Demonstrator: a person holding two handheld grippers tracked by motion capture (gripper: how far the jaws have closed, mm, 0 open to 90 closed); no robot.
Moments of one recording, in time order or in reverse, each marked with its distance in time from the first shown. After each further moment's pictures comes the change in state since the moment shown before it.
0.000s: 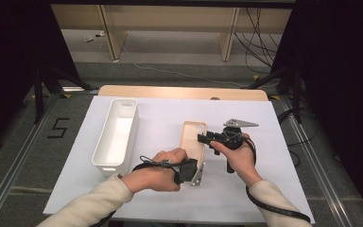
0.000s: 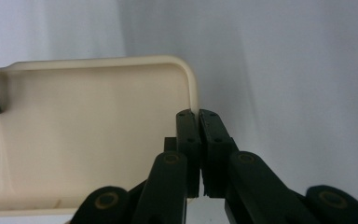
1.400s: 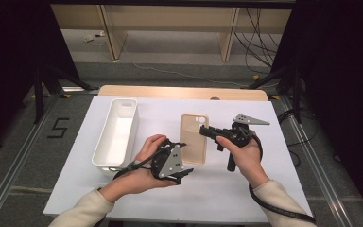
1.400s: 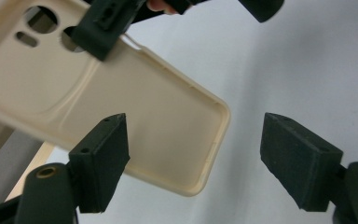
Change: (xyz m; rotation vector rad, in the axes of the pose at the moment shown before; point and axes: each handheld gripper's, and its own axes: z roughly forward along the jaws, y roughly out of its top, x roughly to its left) left arm -0.007 -0.047 -0.036 -0.462 0.295 -0.377; right arm 0.021 0.022 -0.027 -0.122 0.099 0.038
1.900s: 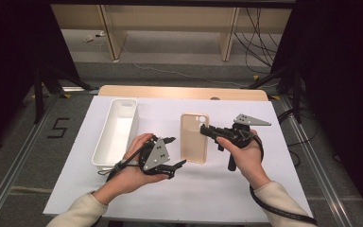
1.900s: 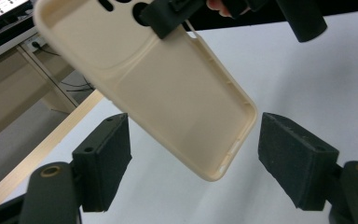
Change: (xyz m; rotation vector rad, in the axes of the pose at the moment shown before) left arm 0.013 -0.016 -0.011 -0.095 0.091 -0.199; right arm 0.005 0.003 -0.003 -0.027 -0.020 -0.061
